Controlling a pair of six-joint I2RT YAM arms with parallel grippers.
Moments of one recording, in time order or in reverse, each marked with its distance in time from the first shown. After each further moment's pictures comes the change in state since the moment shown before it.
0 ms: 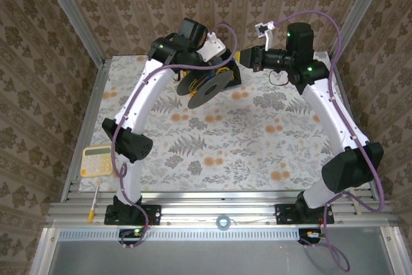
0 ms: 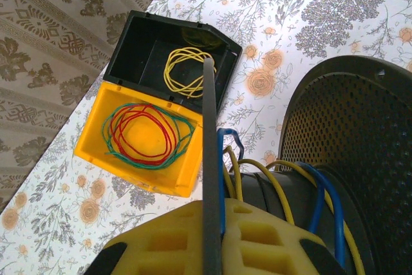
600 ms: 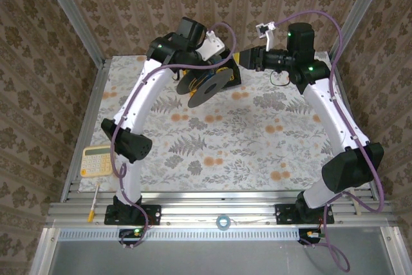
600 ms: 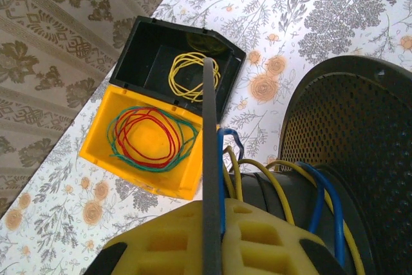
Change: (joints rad) left arm 0.003 -0.004 0.000 0.007 0.002 -0.004; right arm -0.008 0.000 0.007 -0.026 0.000 -0.014
